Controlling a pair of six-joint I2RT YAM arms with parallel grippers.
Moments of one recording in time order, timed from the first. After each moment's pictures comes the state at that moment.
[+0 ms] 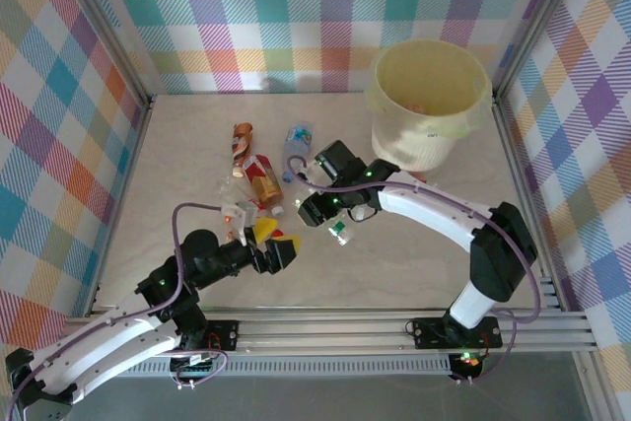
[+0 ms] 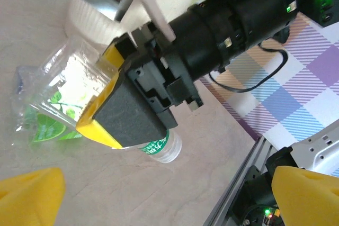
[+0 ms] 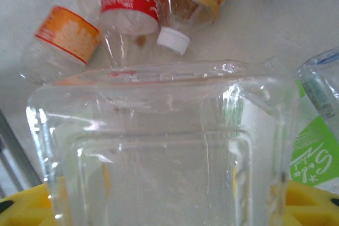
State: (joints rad) left arm -0.86 0.53 0.42 -0.07 0.09 -0.57; right arm 0.82 1.62 1.32 -0.68 -0.24 0.08
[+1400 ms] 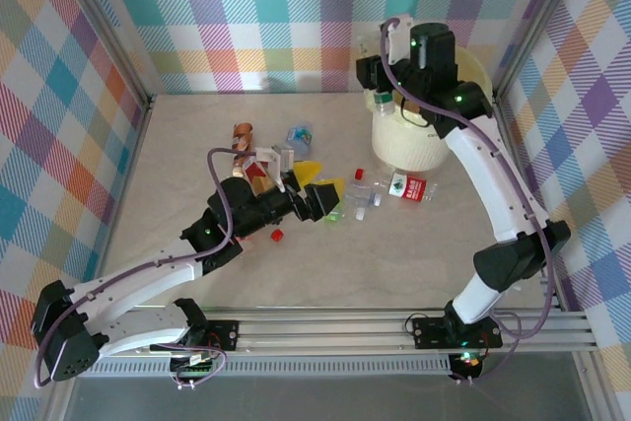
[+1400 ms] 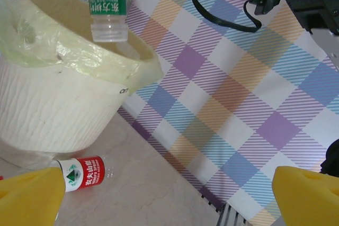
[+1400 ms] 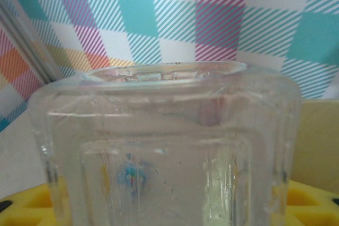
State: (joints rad) left arm -0.87 1.06 0.79 0.34 0.14 -0.58; right arm 0.41 1.65 1.98 -0.66 -0.02 0.05
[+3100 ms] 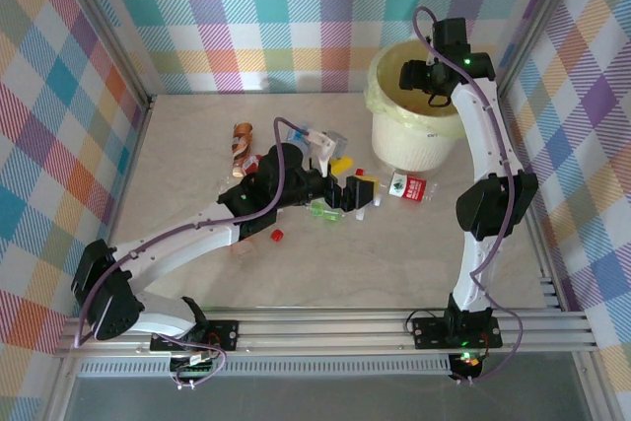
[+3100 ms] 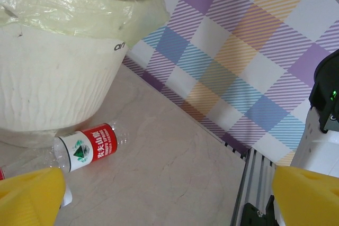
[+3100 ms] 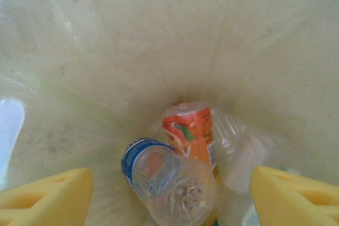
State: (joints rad) left arm -0.88 1.36 1.10 0.07 0.27 -0.39; right arm 0.15 2.02 2.28 -1.05 0.05 0.22
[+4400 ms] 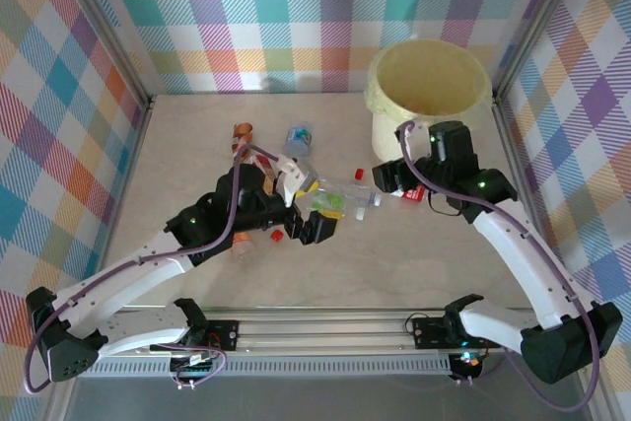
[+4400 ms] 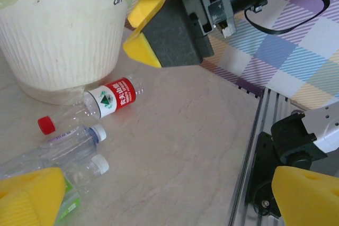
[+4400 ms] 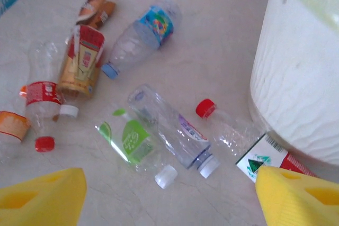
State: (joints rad) left arm -0.88 1.04 0.98 -0.28 0.27 -0.16; right arm 0.40 1.11 1.13 -0.70 -0.19 0.02
